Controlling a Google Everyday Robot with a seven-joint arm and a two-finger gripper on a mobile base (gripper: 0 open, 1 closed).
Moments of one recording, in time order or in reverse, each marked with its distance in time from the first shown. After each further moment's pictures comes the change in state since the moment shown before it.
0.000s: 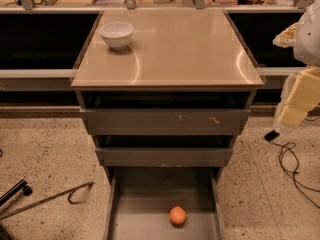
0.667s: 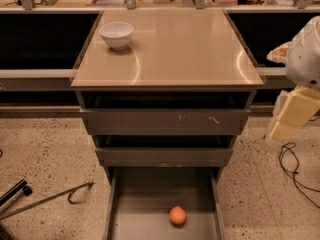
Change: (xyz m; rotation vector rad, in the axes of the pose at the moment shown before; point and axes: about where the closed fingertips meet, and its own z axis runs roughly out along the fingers) arm 0.002 0.011 0.029 -0.008 -0.028 -0.002
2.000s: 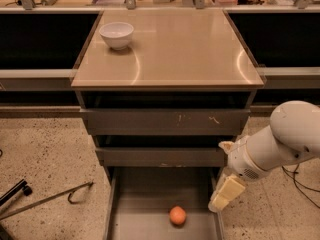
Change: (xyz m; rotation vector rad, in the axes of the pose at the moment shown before) arm 0.012 0.095 0.244 -0.238 -0.236 0.149
